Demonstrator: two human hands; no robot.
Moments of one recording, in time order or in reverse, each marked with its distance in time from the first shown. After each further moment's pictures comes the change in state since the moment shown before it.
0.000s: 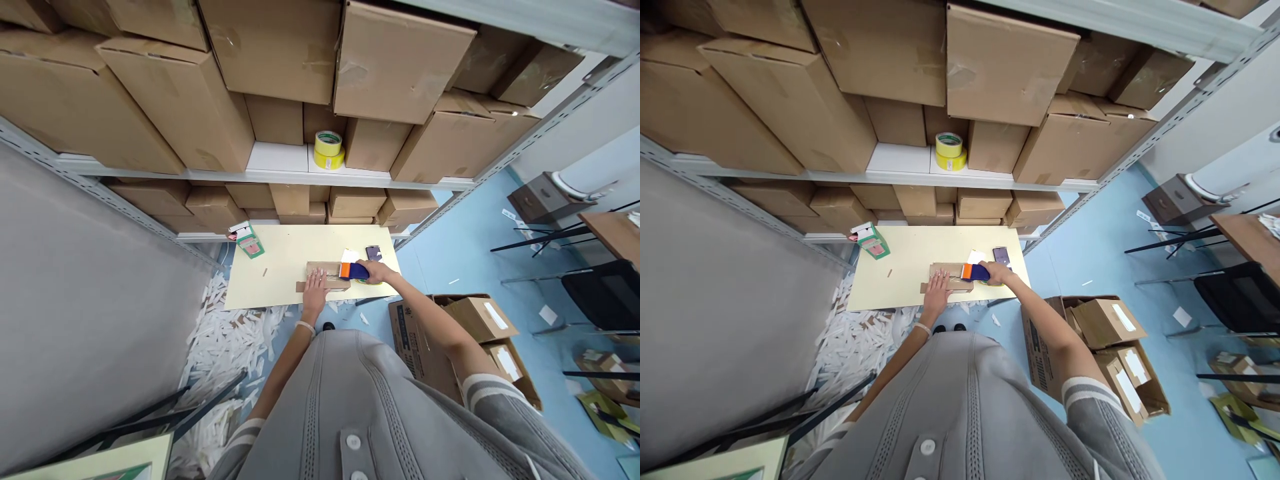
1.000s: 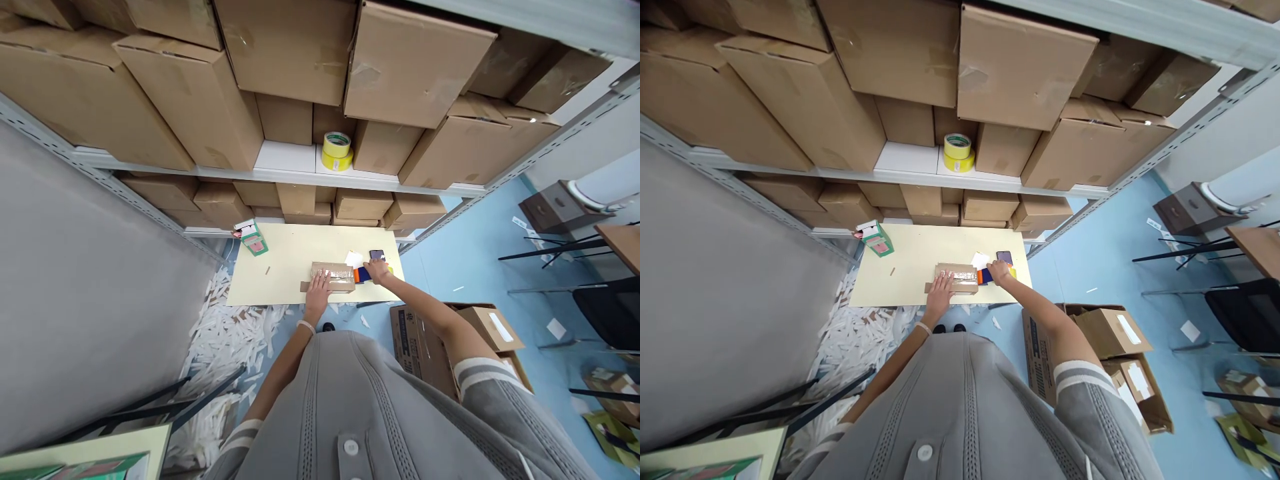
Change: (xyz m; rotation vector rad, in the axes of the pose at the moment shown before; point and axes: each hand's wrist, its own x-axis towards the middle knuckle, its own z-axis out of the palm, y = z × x) left_hand 0.003 0.002 0.007 0.005 0.016 0.030; right_hand 0.028 -0.001 0.005 -0.494 -0.151 0.119
